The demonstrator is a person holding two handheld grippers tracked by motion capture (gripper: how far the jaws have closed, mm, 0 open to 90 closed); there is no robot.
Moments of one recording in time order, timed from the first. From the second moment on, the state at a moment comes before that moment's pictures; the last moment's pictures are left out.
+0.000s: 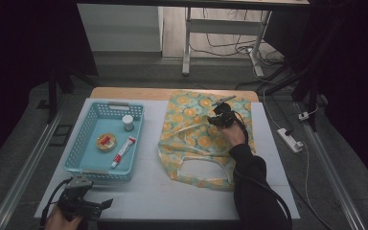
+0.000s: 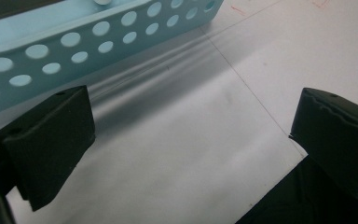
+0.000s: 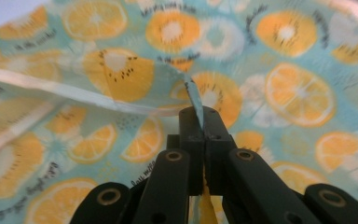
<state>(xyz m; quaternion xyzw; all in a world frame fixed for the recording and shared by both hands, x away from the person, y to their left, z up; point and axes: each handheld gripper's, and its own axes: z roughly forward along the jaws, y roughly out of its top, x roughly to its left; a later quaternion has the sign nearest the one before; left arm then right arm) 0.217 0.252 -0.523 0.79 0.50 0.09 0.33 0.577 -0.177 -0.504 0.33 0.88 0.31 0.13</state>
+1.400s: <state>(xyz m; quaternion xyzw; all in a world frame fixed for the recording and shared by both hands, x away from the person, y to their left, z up) 0.216 0.252 -0.523 0.79 0.50 0.09 0.34 0.489 -0.184 -0.500 0.29 0.90 0.31 0.10</state>
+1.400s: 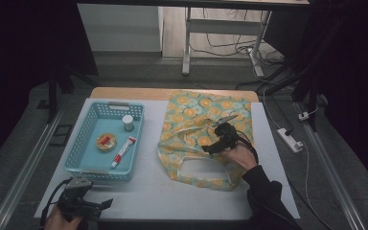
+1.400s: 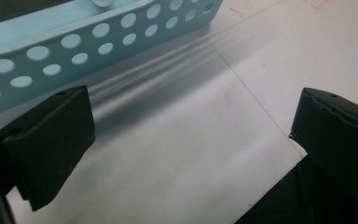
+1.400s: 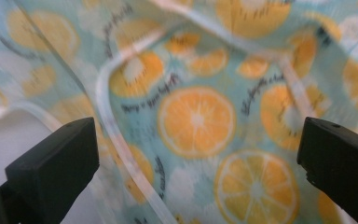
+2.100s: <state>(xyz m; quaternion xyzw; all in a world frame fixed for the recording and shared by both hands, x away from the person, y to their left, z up) 0.216 0.251 -0.522 0.80 0.50 0.09 0.33 0.476 -0.186 -0.519 0.24 0.92 0.29 0.10</state>
